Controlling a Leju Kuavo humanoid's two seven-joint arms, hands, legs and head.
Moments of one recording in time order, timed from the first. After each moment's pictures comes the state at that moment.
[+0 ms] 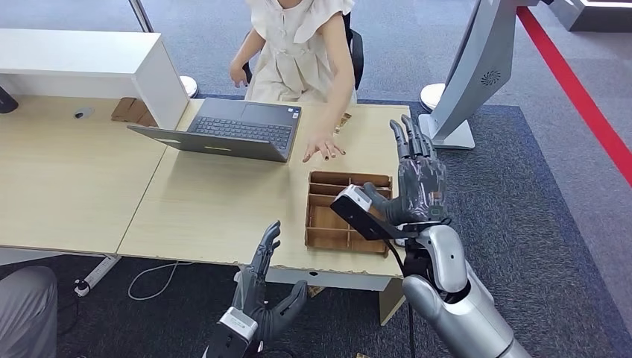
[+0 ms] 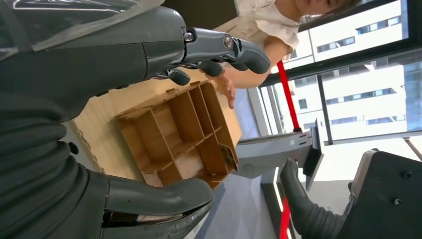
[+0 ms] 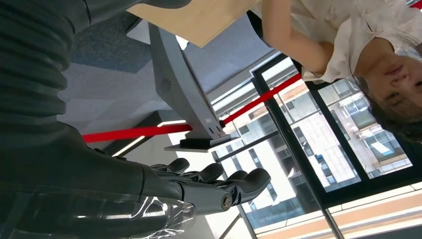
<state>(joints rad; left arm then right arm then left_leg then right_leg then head) -0.14 0.11 -1.00 -1.53 -0.02 0.67 -0.36 -0.45 -0.18 0.87 -1.53 1.18 -0.51 0.34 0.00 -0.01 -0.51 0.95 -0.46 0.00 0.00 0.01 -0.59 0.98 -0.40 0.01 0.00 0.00</state>
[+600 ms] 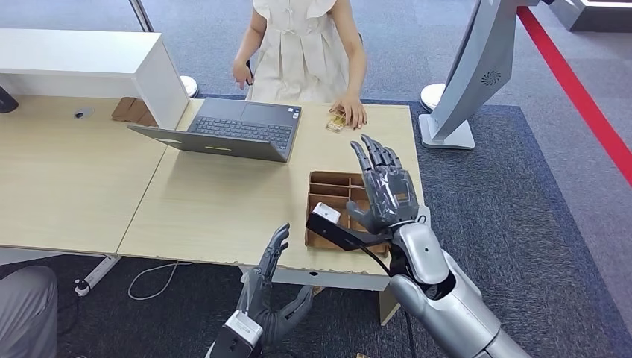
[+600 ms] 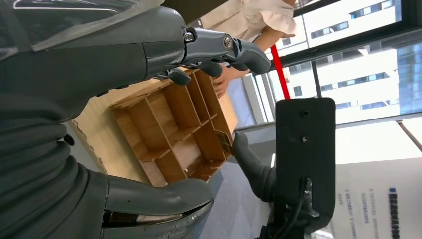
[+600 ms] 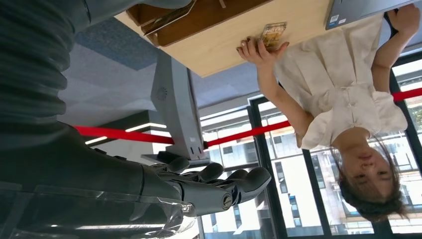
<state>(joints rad) -0.15 0.11 -1.01 -1.51 -0.02 0.61 -0.38 -0.51 -0.16 0.95 -1.43 1.22 -0.31 0.30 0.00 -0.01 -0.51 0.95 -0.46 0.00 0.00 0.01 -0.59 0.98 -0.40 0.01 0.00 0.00</state>
